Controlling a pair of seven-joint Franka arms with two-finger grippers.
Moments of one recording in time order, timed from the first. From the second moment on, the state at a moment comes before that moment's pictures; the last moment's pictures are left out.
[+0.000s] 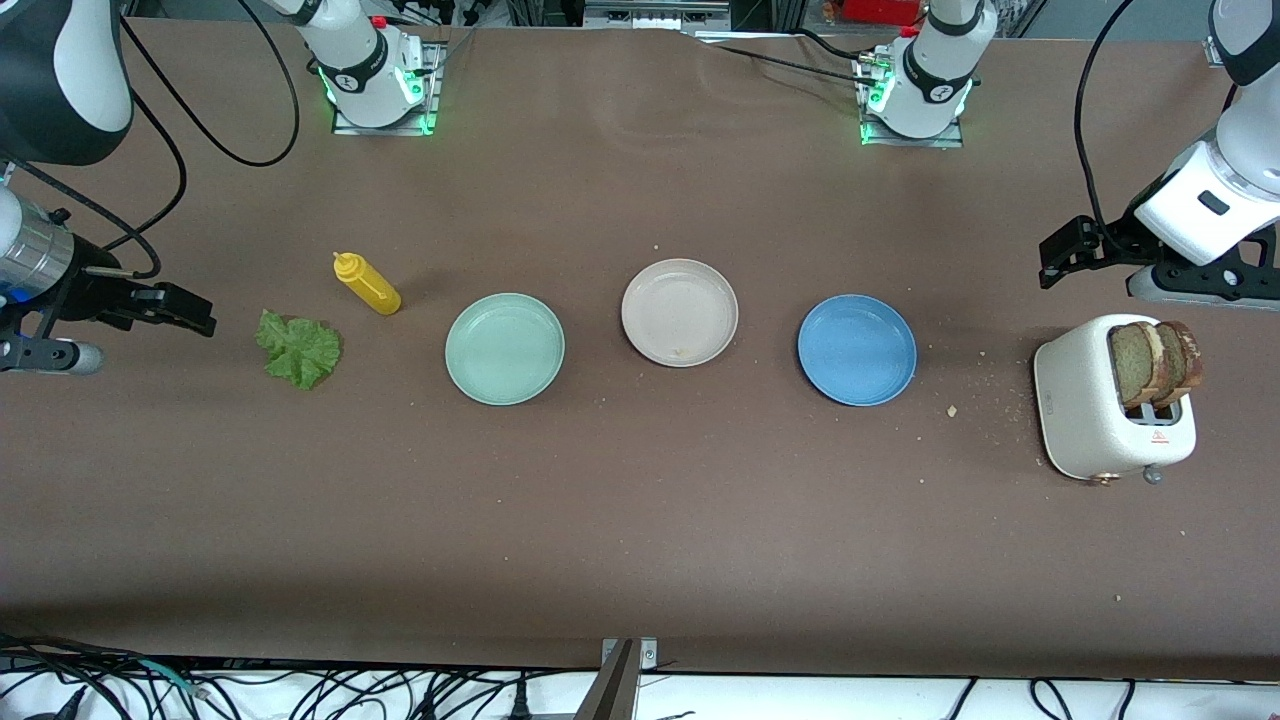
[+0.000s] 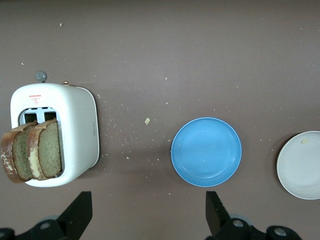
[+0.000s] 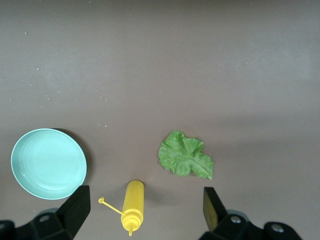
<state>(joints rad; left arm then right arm) -0.01 0.01 -0.05 -1.68 0.00 1.72 0.01 0.19 0.21 -0.19 -1.50 0.02 1.69 0.06</state>
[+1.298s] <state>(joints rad) 0.20 0.25 -0.04 -1.68 0.10 1.94 0.26 0.20 0.21 -0.19 -1.50 0.02 1.69 0.06</state>
